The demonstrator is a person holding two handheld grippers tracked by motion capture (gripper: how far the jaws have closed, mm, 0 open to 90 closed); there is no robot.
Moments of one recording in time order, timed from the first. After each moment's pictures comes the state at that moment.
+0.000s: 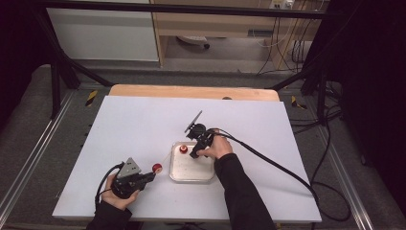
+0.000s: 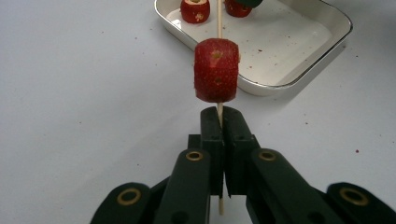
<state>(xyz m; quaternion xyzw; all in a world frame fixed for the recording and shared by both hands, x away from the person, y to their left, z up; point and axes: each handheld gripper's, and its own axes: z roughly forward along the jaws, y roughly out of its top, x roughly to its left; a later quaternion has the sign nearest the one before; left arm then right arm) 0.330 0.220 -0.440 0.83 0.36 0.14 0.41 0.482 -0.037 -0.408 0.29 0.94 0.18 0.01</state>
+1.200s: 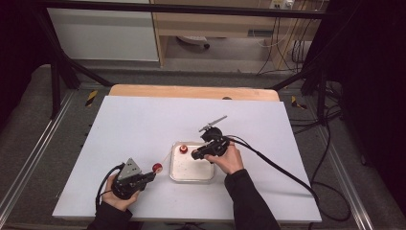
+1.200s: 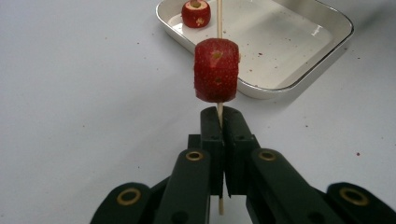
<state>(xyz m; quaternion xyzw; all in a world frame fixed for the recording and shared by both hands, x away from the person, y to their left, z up) 0.326 0.217 -0.438 0.83 0.35 0.16 0.41 0.438 -0.077 -0.388 0.37 0.87 0.34 -0.02</state>
